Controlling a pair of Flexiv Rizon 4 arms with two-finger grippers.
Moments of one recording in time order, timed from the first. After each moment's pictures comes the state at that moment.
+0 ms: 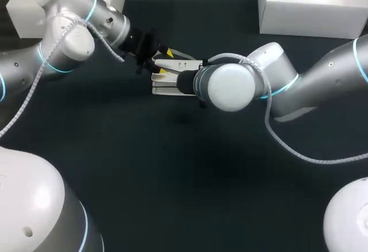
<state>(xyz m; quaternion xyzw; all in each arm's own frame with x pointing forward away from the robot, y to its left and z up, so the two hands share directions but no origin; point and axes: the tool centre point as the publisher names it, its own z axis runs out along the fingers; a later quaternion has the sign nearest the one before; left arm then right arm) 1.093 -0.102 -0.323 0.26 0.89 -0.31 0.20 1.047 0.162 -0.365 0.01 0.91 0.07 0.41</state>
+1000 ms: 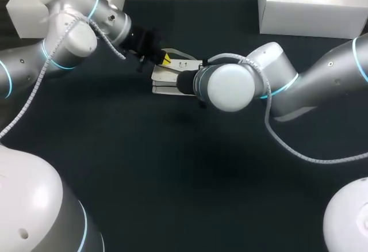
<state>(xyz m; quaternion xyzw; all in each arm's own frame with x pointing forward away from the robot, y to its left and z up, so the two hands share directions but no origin) 1.110 -0.102 -0.329 0.25 0.90 -0.31 0.19 1.047 0.162 -0.365 0.01 0.91 0.07 0.41</state>
